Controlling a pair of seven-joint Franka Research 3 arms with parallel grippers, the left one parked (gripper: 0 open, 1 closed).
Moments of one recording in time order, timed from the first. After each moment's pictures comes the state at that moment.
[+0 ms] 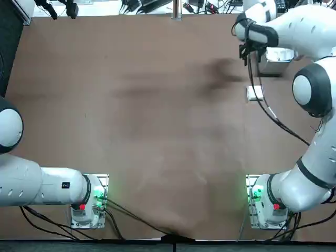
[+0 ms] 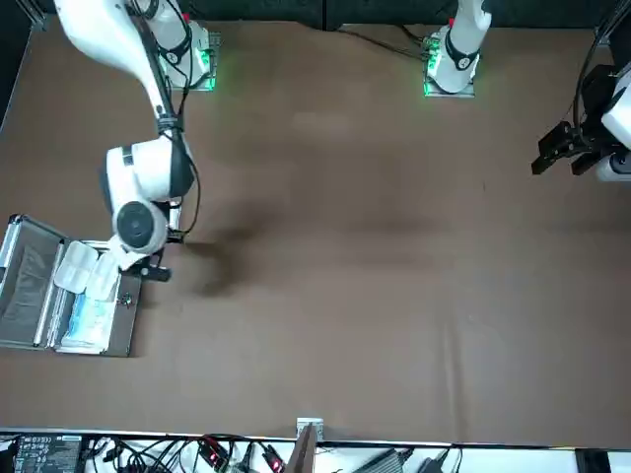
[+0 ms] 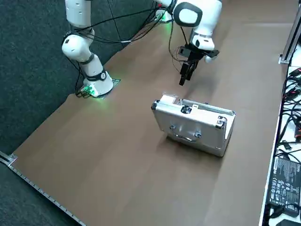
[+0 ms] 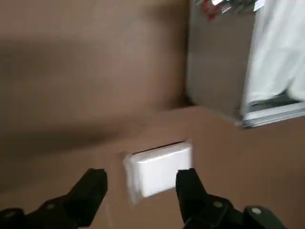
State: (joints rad) arm 0.36 0.48 -0.16 -1.74 -0.24 1.88 0.43
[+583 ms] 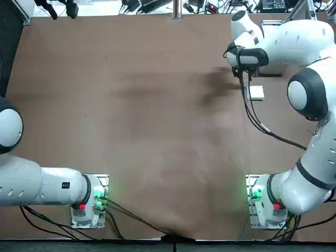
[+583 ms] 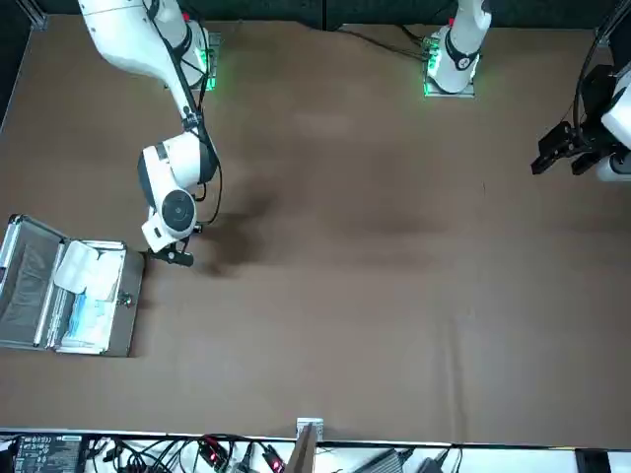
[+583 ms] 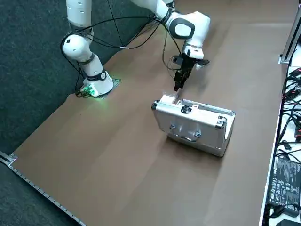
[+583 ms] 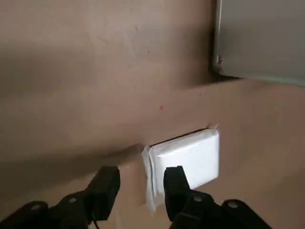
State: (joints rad) arm 0.43 0.49 -0.16 -1.92 -0.31 2.03 0.62
